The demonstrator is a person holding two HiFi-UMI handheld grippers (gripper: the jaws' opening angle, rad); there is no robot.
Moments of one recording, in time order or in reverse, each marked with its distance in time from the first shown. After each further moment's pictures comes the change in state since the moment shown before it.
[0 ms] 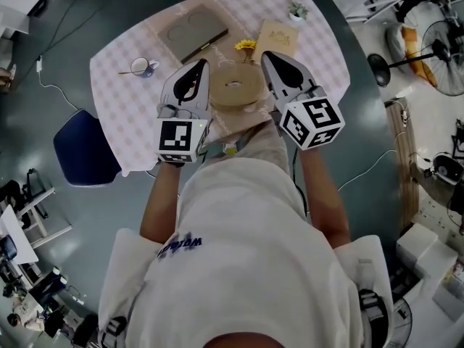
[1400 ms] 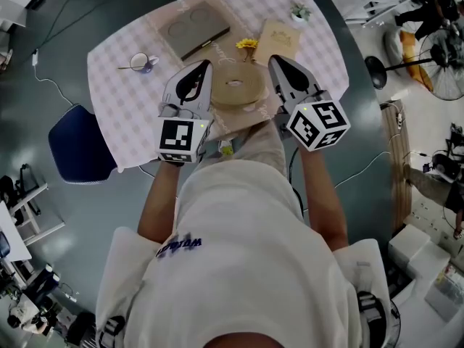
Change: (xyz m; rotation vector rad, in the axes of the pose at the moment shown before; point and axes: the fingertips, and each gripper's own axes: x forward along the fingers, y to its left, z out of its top) left arm -0.004 0.003 -0.011 -0.033 0.012 -0.017; right arm -0.002 -0.006 -0.013 0.090 0.016 -0.002
